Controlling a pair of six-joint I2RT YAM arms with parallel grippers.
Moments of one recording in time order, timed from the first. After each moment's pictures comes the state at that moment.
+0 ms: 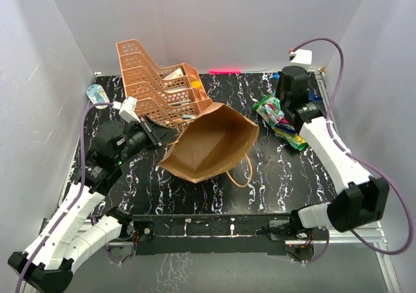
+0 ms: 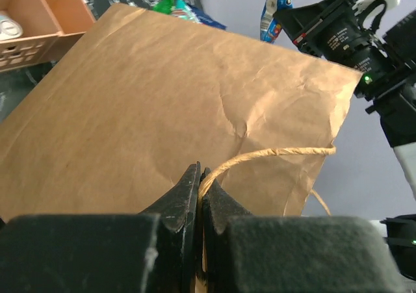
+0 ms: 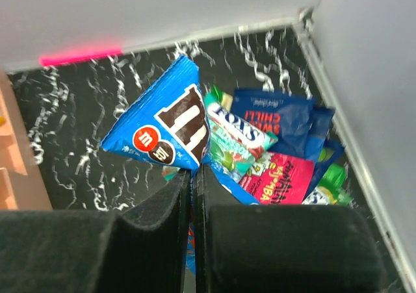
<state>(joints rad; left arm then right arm) -0.48 0.76 0.87 -0.27 0.26 -0.85 0.33 1.30 1.28 -0.27 0.55 0.12</state>
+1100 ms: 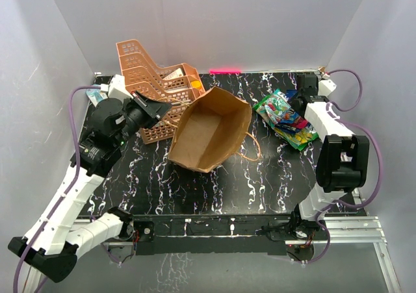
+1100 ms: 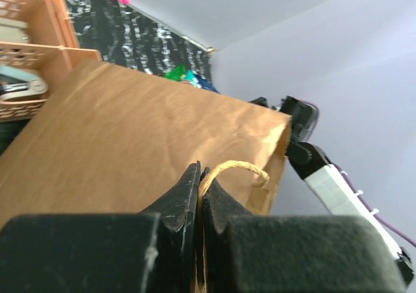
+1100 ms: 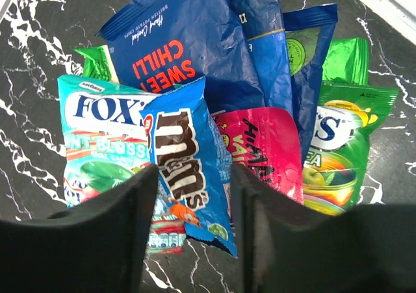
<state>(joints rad) -0.48 0.94 1.16 -0.42 0.00 -0.95 -0.05 1.70 1.28 -0.39 0.39 0.74</state>
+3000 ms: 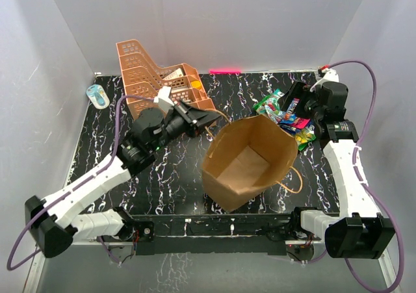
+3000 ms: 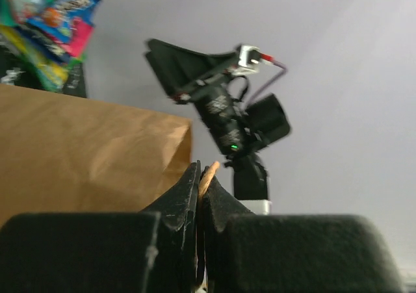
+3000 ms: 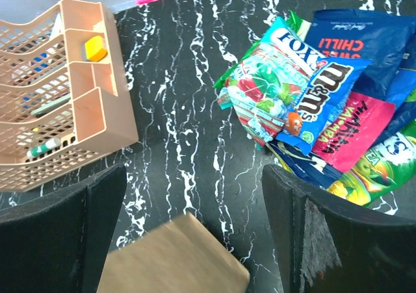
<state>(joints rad) -0.80 1.16 1.06 0.09 0.09 -1.45 -0.05 1.11 1.11 -0.42 -0.17 0.32</state>
